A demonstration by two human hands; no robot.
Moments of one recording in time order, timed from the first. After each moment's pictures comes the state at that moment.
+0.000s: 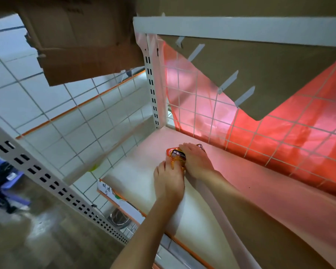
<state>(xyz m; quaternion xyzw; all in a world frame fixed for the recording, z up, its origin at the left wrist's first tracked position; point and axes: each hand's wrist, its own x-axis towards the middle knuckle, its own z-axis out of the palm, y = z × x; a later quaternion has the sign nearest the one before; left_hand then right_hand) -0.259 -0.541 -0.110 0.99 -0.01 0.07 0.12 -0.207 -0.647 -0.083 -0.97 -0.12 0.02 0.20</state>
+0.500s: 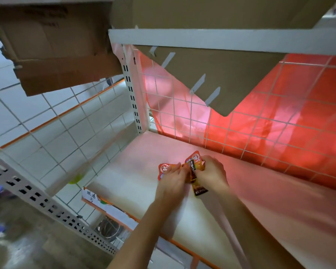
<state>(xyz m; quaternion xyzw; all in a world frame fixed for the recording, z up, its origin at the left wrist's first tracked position) -0.280 -0.564 -0.092 0.94 -0.27 0.01 0.19 -0.278 -0.701 -0.072 -0.91 0.17 -0.02 0.37</state>
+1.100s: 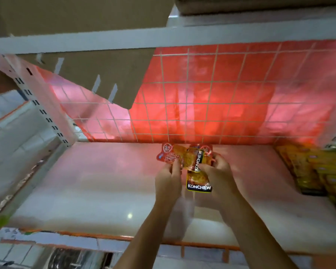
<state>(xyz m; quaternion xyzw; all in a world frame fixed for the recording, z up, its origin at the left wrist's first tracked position) -0.370 -0.711 -0.077 0.83 -0.10 -0.08 0.55 -0.432 -0.816 -0.051 -0.58 0.32 -0.24 0.71</state>
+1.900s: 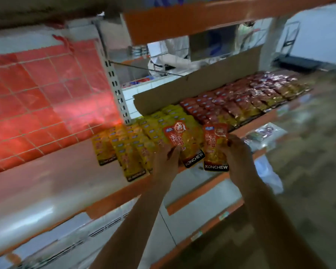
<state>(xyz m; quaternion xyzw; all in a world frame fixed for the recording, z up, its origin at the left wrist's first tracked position) -0.766 -1.021 -0.061 0.67 -0.34 -0.30 0.58 -0.926 -1.083 -0.026 -0.55 0.49 -0.44 0.51</state>
